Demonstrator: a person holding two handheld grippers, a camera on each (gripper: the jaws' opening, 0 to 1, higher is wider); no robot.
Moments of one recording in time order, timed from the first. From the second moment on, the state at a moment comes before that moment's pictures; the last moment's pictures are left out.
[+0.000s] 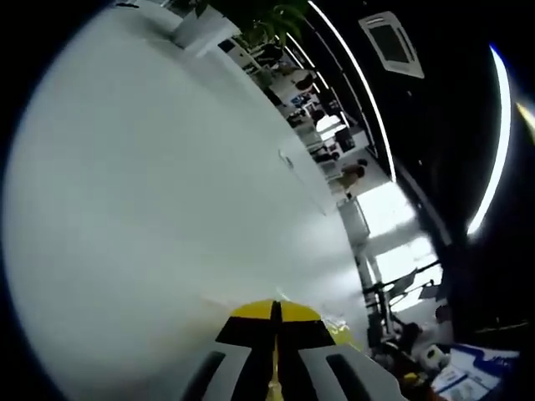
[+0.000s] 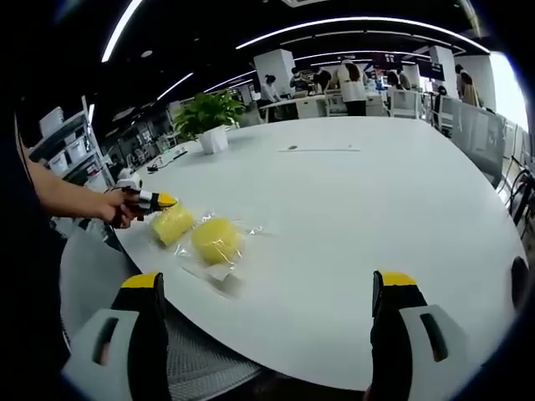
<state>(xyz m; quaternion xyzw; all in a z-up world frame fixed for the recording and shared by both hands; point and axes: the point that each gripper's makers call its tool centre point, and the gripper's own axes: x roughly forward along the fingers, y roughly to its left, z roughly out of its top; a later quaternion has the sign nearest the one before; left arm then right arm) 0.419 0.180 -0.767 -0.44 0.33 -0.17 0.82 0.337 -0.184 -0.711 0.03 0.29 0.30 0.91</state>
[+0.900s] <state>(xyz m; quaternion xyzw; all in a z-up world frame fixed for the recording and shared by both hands) 0.435 0.184 -0.678 -0.43 0.24 -0.23 0.84 0.342 -0.174 -0.699 0.03 0.27 0.31 0.91</state>
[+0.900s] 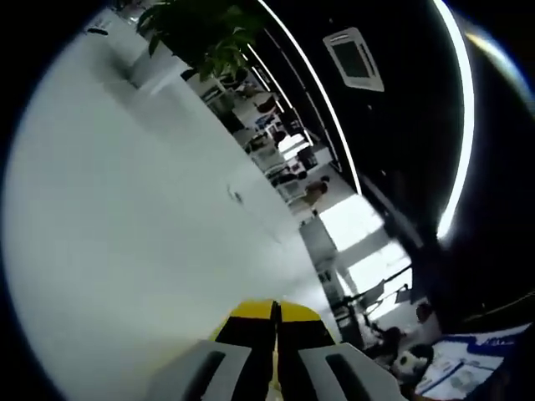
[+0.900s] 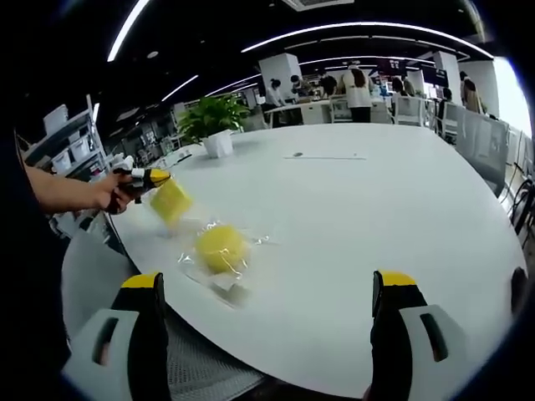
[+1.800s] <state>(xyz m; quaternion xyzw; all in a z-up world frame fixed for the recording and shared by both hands) 0.444 0.185 -0.533 -0.31 0.16 -0.32 0.88 0.361 -0.168 -0.664 0.02 0.24 0.33 0.91</state>
